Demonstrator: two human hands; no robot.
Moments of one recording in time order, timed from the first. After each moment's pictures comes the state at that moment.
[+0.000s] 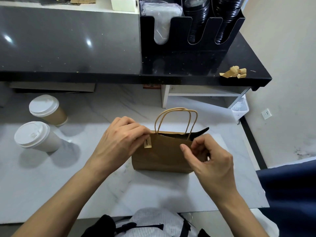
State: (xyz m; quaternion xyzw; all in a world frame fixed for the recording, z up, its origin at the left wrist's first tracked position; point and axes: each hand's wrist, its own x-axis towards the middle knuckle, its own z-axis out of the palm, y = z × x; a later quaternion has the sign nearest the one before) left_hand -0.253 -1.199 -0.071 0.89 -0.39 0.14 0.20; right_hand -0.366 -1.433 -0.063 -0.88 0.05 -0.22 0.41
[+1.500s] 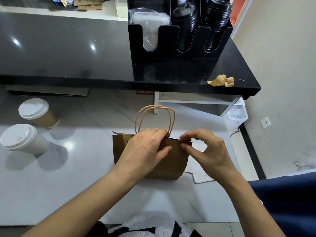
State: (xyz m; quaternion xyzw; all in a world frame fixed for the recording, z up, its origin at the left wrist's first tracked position) left_hand -0.279 -1.308 -0.060 0.92 -0.29 0.04 0.25; right_hand -0.319 -1.524 -0.079 -0.90 -0.07 -0.13 0.42
